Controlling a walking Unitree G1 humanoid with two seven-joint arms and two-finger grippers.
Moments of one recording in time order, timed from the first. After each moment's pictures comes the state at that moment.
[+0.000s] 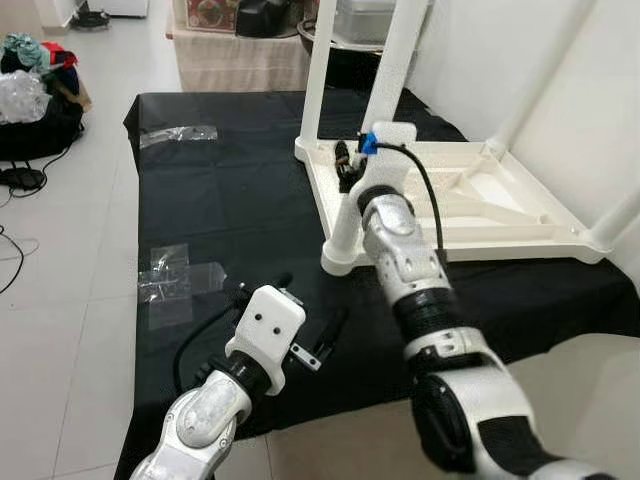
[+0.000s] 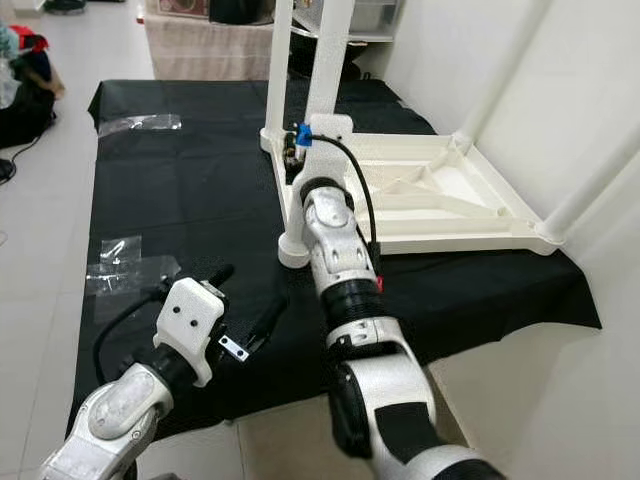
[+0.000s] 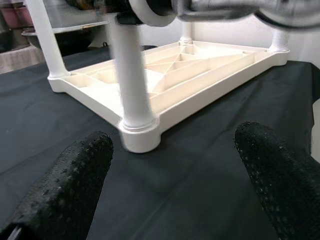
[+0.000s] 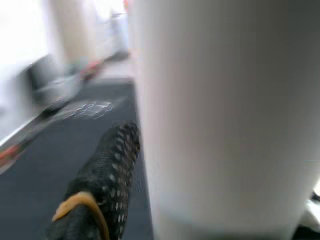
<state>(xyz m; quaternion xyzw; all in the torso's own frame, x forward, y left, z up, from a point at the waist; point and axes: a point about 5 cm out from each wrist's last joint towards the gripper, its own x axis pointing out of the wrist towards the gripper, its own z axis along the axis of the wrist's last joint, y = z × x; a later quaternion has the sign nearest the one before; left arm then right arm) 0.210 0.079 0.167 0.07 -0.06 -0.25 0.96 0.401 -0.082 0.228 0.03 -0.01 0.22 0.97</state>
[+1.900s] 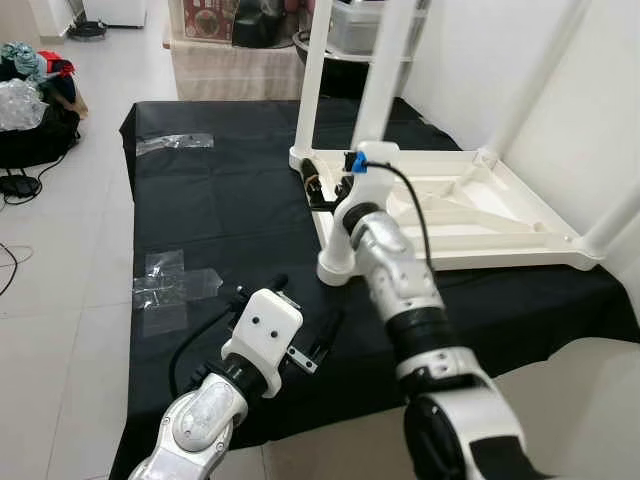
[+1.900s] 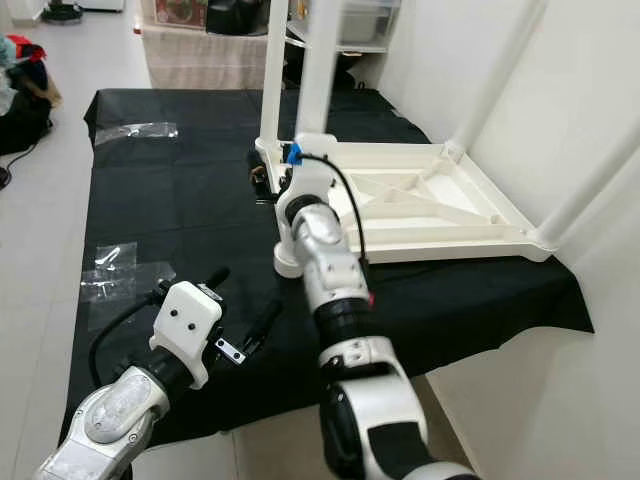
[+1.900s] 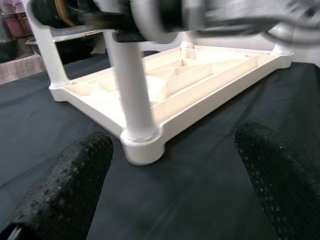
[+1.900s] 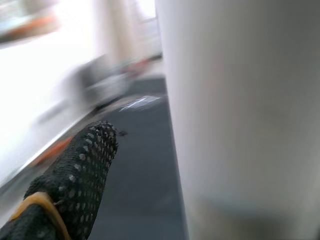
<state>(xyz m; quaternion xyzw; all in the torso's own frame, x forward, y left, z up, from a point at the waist) 0.212 0.081 0.169 0.08 -0.07 -0.25 0.96 0.386 -0.077 0.221 0.07 -0.02 0.30 0.95</state>
